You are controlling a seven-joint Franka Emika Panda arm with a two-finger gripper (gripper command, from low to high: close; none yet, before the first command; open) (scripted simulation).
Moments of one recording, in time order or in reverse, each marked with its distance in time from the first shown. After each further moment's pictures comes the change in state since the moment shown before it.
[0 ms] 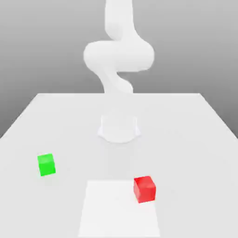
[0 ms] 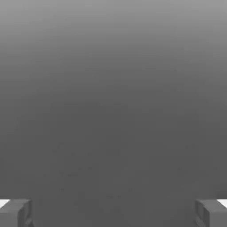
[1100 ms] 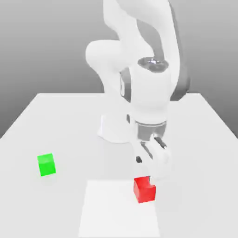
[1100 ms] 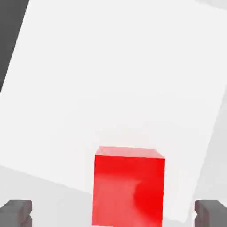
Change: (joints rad) arm -0.268 0.759 0.446 -0.465 -0.030 0.489 1.409
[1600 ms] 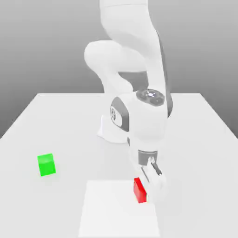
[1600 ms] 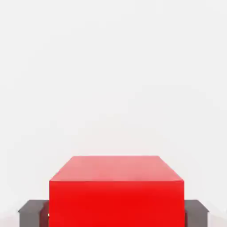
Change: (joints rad) arm 0.170 0.233 -0.264 0.041 -0.374 0.172 0.279
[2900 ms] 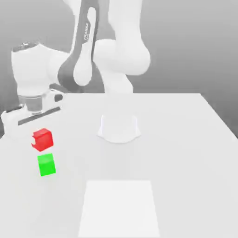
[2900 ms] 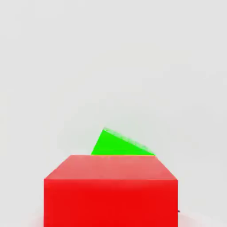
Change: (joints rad) arm -0.649 -0.336 -0.269 -0.147 0.390 -0.173 -0.297
